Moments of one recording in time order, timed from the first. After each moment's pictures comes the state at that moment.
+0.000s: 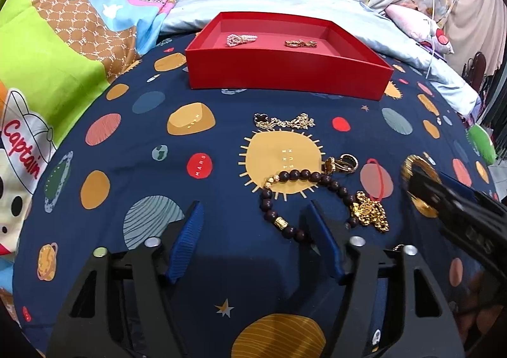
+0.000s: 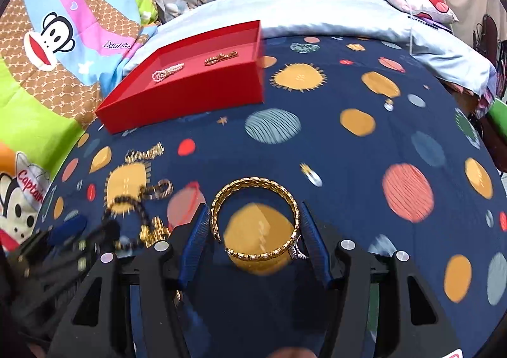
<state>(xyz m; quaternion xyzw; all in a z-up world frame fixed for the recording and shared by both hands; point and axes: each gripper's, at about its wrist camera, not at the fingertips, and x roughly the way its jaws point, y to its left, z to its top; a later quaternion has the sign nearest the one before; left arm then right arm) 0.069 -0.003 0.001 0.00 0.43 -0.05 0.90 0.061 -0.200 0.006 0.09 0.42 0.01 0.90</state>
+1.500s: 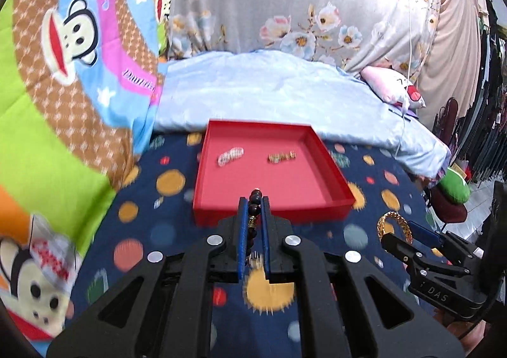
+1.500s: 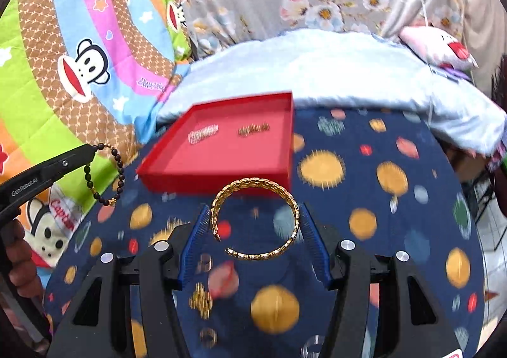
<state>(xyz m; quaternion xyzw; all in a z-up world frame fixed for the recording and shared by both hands) 0.113 0.019 0.132 -0.03 0.31 -0.11 0.94 0.094 -0.199 0.090 0.07 0.34 0.07 0.94</state>
